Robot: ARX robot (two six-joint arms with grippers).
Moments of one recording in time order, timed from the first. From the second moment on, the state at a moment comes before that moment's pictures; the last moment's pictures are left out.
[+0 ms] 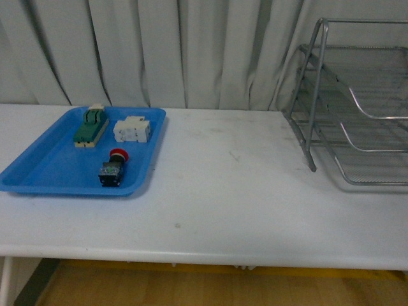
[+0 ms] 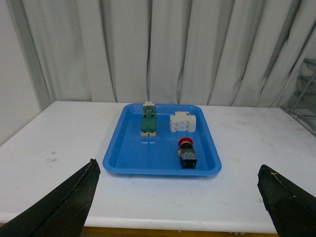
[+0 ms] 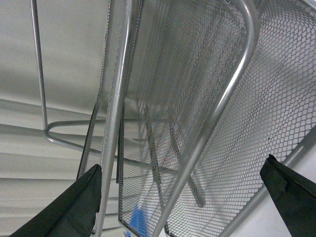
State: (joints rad) left arm 0.00 0.01 0.01 0.00 0.00 0.00; right arm -0.46 2.27 0.86 1.28 -0.53 1.20
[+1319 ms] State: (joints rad) left arm 0.00 0.01 0.01 0.00 0.00 0.00; right arm -0.32 2.39 1.07 1.20 -0.49 1.22
